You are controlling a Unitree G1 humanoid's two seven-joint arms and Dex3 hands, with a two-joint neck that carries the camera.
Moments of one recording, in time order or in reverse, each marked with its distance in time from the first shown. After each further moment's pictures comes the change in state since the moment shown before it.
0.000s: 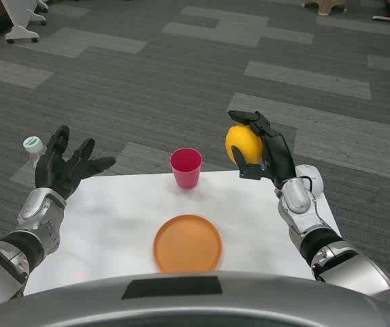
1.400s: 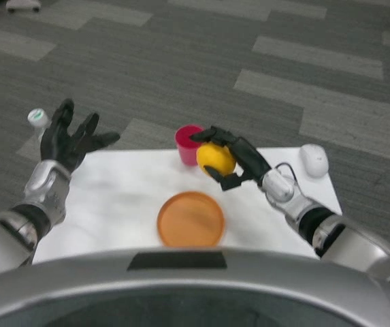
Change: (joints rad) left arm 0.000 0.003 -0.002 0.005 0.003 -0.001 0.001; right arm -0.080 -0.049 0.468 0.072 0.007 0.064 0.016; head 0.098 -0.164
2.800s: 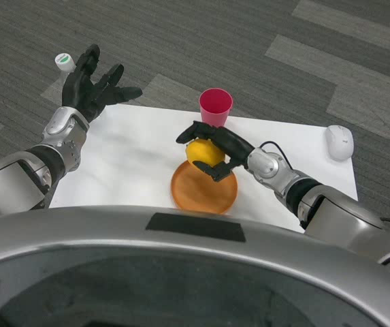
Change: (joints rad) left arm 0.000 0.031 -0.041 -0.021 -0.010 -0.002 0.000; right arm -0.116 0.136 0.295 0.159 0.019 0.115 0.101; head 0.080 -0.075
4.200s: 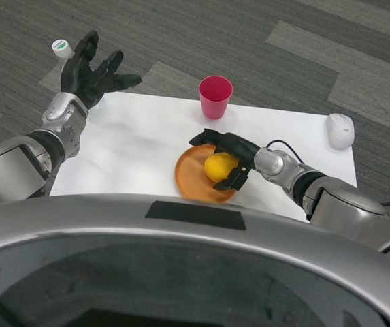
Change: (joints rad) left arm -0.028 0.001 -0.058 0.036 -0.044 0.009 0.007; right arm -0.004 -0.022 0.141 0.074 0.012 0.071 0.010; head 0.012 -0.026
